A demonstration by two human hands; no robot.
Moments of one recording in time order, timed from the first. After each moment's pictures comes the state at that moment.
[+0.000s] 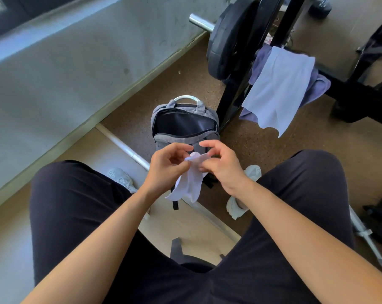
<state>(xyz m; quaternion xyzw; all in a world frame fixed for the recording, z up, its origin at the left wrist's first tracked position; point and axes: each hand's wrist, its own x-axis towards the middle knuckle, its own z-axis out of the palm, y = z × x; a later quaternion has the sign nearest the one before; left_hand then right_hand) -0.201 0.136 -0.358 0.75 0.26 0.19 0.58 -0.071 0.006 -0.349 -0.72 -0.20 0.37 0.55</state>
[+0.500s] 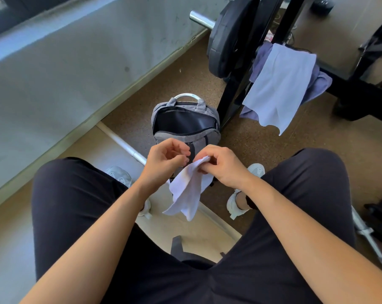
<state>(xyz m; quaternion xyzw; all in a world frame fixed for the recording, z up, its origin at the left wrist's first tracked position) -0.203 0.147 -0.357 0.69 0.27 0.16 0.65 -0.059 -0.002 -0.344 -0.74 -0.46 0.31 0.38</state>
